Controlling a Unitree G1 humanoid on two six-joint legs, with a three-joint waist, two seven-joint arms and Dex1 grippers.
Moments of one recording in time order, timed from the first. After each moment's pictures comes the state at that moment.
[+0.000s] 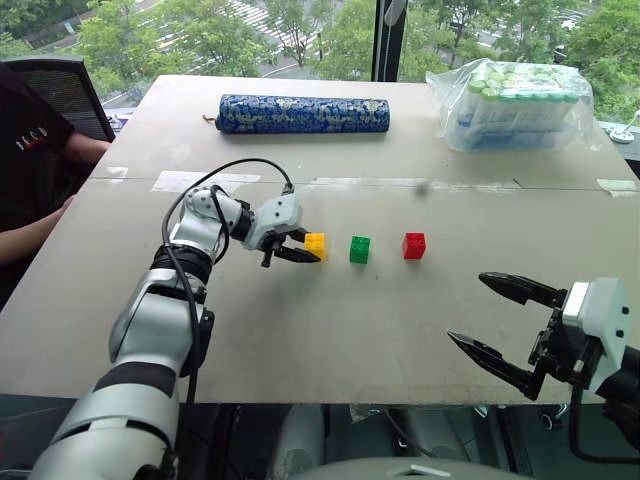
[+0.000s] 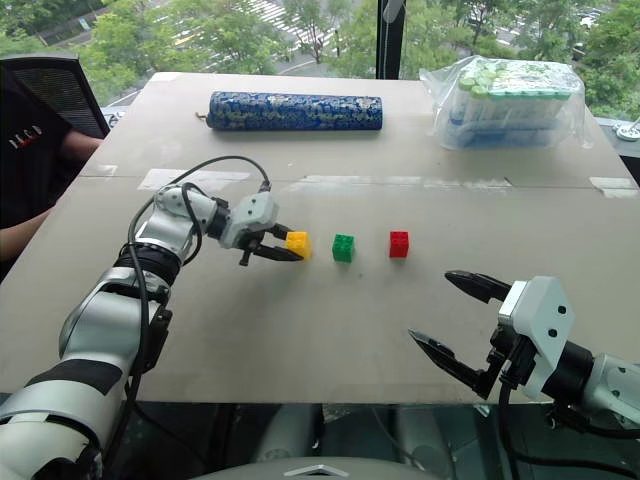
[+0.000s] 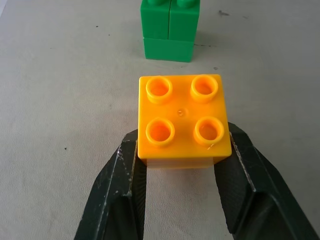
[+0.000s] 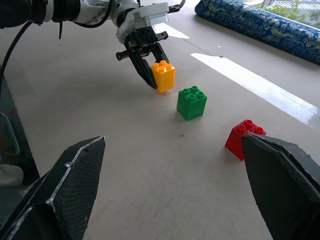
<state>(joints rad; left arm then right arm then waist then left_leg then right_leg) -1.01 0.55 -0.23 1.11 0.01 -0.35 -1.54 0.45 -0.79 -0.45 -1.01 0.83 0.54 0.62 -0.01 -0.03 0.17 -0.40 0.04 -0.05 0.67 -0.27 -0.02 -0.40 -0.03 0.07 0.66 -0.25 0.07</state>
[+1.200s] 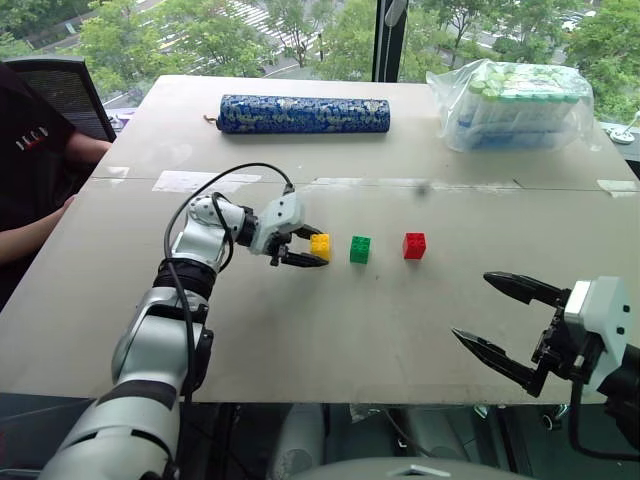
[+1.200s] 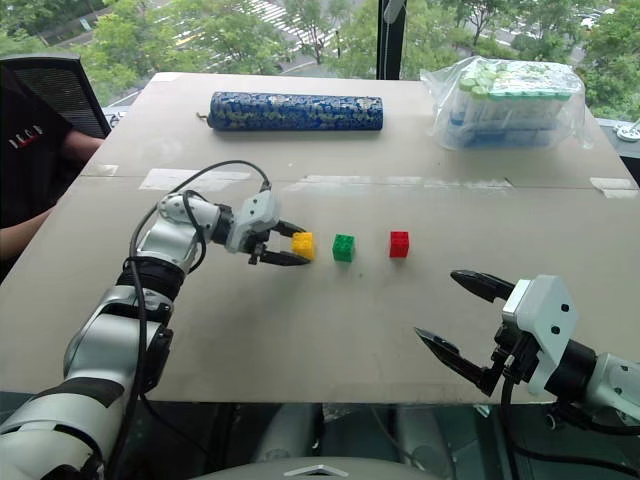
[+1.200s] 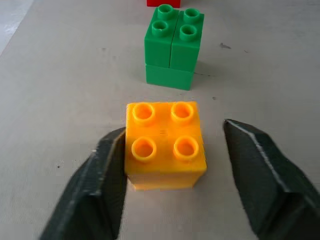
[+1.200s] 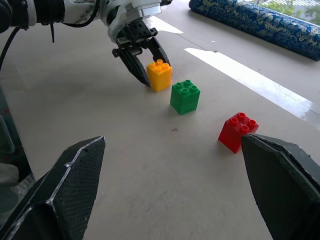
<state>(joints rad) -0.89 0.53 -0.17 0.89 -0.02 -0.17 -1.52 0.46 -0.78 -0.45 -1.00 0.80 0.53 0.63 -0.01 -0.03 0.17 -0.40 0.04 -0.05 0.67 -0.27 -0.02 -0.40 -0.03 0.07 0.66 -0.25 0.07</state>
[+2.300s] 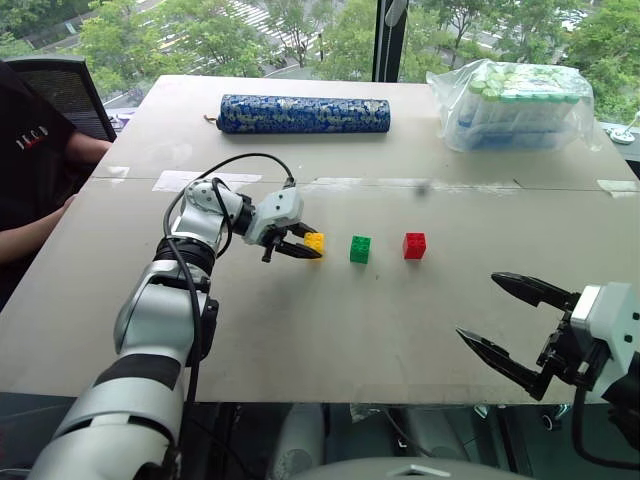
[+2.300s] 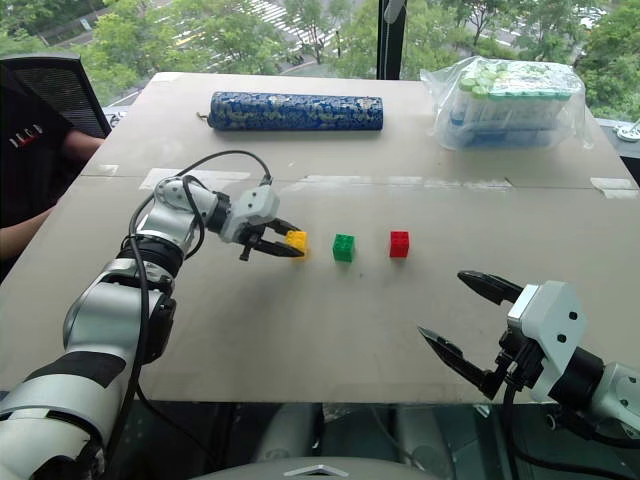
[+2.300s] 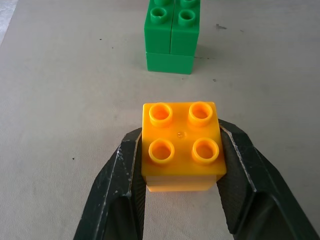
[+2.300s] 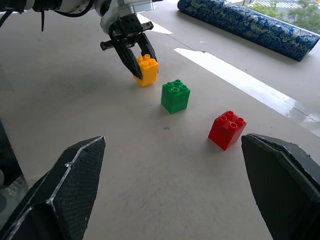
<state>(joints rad) -1.06 0.53 -0.18 1.17 0.06 -0.36 -1.59 0.53 -0.80 -0.47 -1.01 0.81 0.46 0.57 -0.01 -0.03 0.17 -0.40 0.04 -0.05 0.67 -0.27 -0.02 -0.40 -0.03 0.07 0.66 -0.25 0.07</state>
